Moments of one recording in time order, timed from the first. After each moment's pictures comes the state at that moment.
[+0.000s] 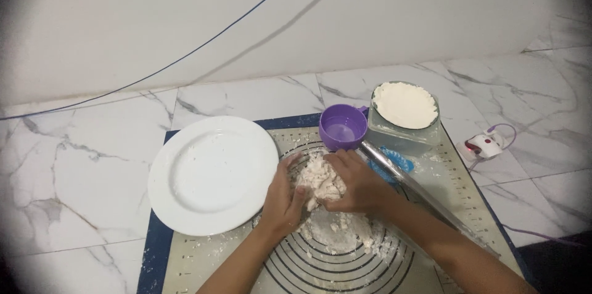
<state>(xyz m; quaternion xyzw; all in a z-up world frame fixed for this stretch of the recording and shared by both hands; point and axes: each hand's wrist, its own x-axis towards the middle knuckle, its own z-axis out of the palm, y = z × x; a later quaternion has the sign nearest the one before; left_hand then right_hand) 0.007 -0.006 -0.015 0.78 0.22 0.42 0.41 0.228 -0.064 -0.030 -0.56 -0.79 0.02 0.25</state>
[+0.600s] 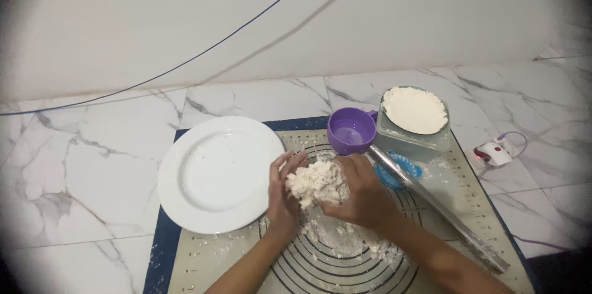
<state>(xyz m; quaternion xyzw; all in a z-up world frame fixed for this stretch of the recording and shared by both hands) 0.013 -0.014 -0.017 0.52 0.10 0.53 0.66 0.191 -0.081 -0.006 -0.60 -0.73 -0.08 0.32</state>
